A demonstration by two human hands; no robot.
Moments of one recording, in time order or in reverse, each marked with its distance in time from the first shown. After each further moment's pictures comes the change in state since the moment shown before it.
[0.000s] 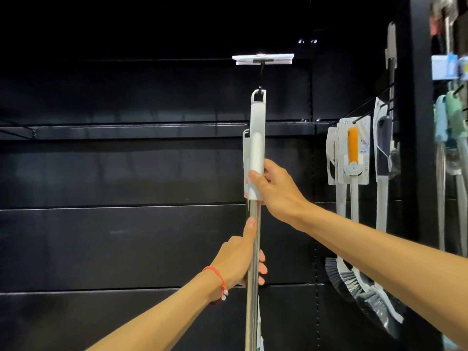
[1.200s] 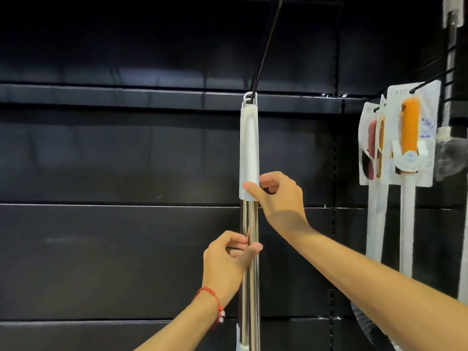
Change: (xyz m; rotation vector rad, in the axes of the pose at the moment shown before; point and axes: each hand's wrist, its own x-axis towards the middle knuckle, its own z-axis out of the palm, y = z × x) left_hand 0.184 -0.085 -0.001 -0.071 0.411 0.385; right_hand 0.110 0.184 0.039 -0.134 0.318 -0.077
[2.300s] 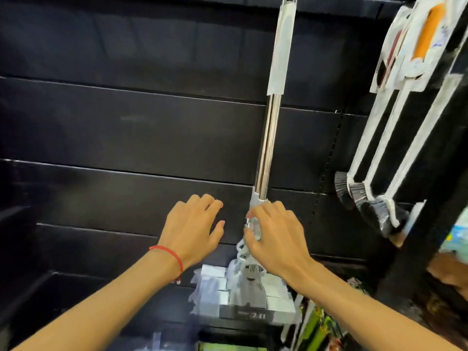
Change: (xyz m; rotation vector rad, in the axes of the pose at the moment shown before) left_hand -0.241 0.018 -0.150 1.317 -0.268 0.336; right_hand -0.322 -0.079 -0.058 -0.682 -0.522 -0.153
